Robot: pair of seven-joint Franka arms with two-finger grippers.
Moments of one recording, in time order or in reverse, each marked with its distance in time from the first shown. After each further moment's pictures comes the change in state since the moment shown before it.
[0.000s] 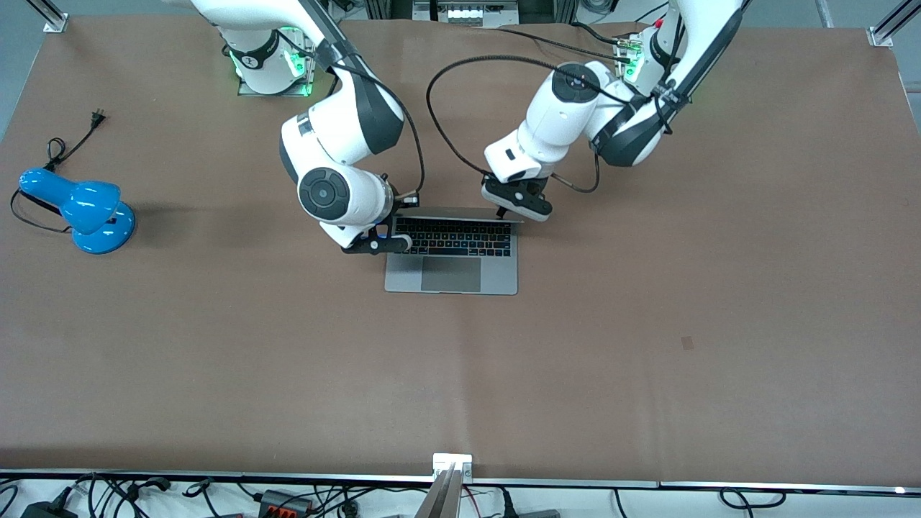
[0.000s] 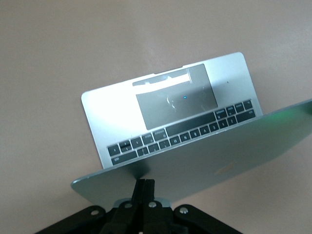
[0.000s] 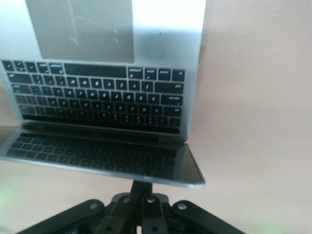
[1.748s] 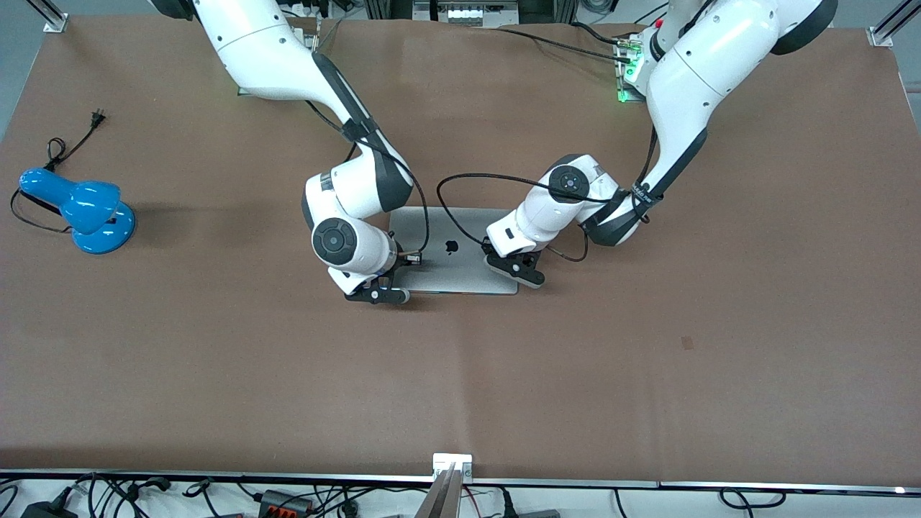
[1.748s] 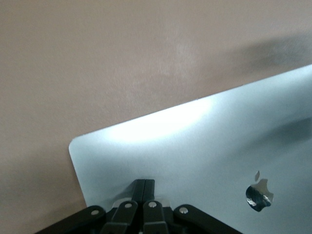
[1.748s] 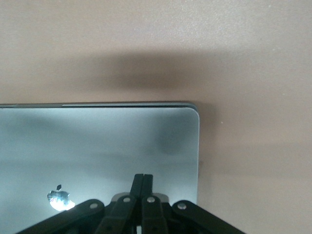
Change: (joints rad) left arm -0.124 0.402 0.198 0.224 0.173 0.144 0.007; right arm -0.018 0.255 -0.017 0.114 -0.002 0.292 0.001
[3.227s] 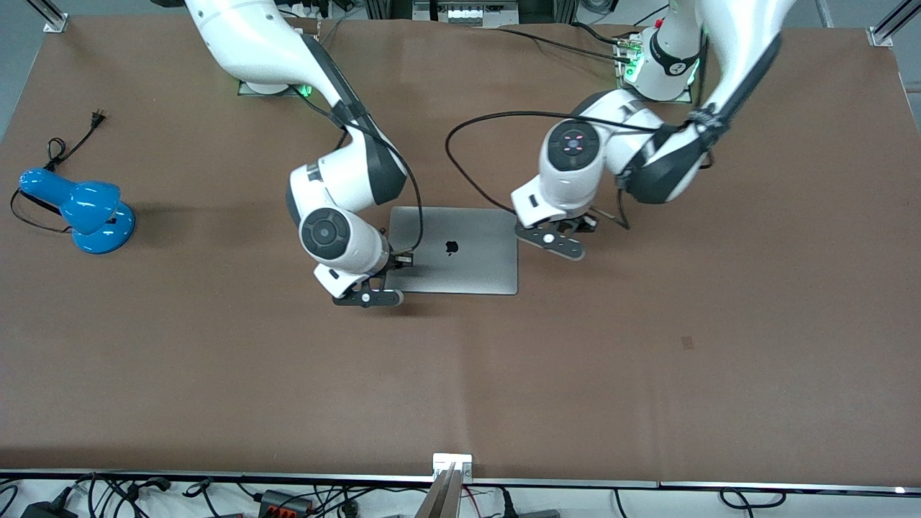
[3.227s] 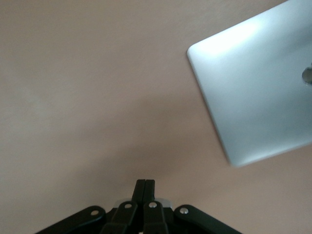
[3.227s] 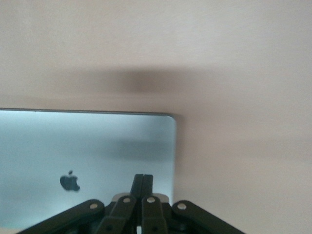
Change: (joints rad) left arm 0.339 -0.292 -0.353 0.067 0.009 -0.861 0.144; right arm 0.001 -0.100 -0.053 0.080 -0.097 -0.179 0.000
